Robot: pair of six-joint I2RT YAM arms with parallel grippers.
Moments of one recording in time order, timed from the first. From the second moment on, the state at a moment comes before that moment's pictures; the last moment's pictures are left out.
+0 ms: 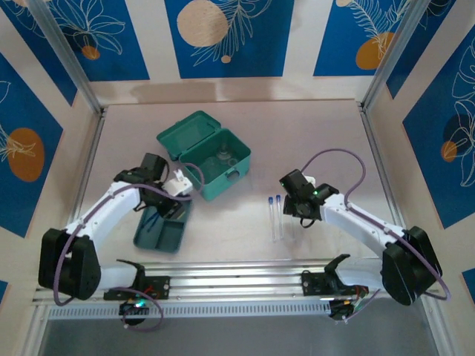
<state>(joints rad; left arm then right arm) -0.33 1.29 0.88 -0.87 0.25 0.56 0.57 1.23 0.75 -0.78 0.26 0.71</state>
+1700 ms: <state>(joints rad) -0.82 1.66 0.97 -0.52 0.31 0.44 0.43 1.72 1.00 -0.78 0.10 0.60</state>
